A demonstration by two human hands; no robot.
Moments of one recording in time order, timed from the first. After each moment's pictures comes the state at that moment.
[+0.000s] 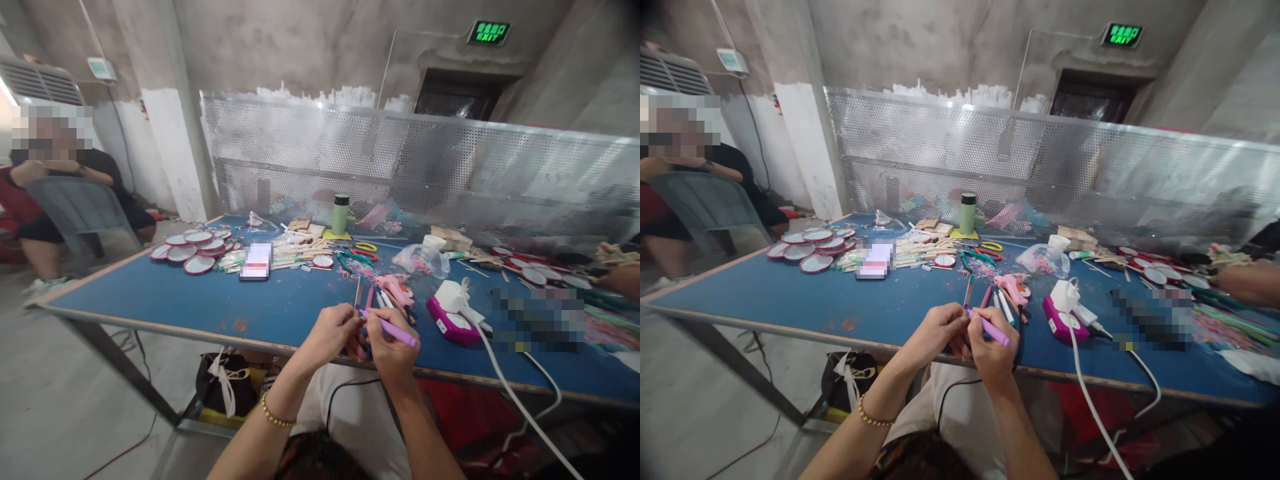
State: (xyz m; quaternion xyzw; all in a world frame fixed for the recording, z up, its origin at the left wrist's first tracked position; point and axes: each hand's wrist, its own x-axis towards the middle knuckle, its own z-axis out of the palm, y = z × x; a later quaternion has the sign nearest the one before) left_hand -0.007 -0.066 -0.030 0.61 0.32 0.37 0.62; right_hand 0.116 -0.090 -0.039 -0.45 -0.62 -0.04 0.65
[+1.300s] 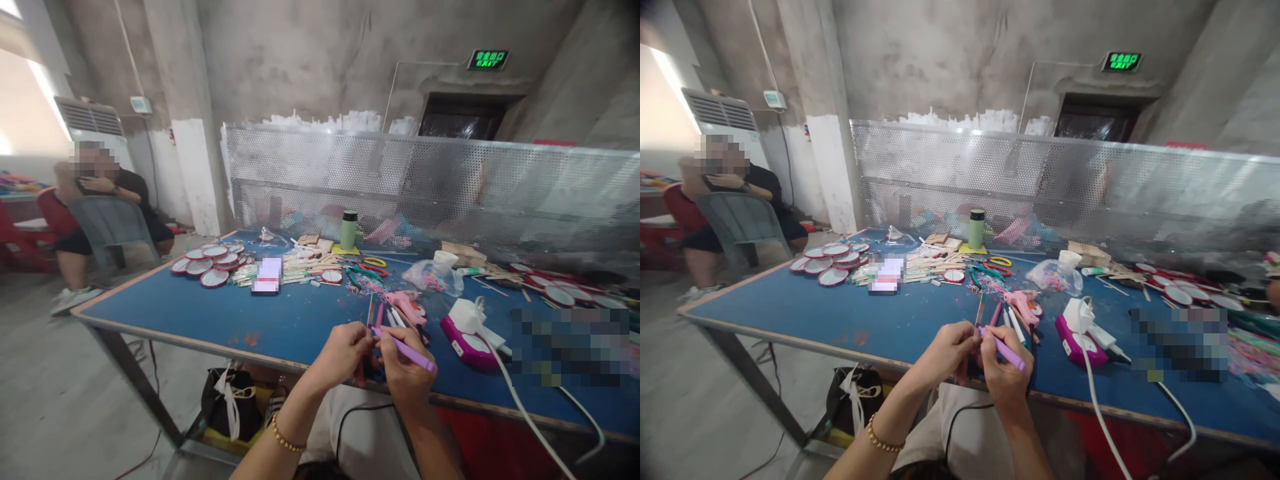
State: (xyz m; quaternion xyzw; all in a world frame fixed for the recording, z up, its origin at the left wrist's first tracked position) left_hand -0.009 -0.067 -0.030 0.66 0.34 0.37 0.56; right_hand 0.123 -0.084 -0.051 -0.43 -0.61 -0.06 0.66
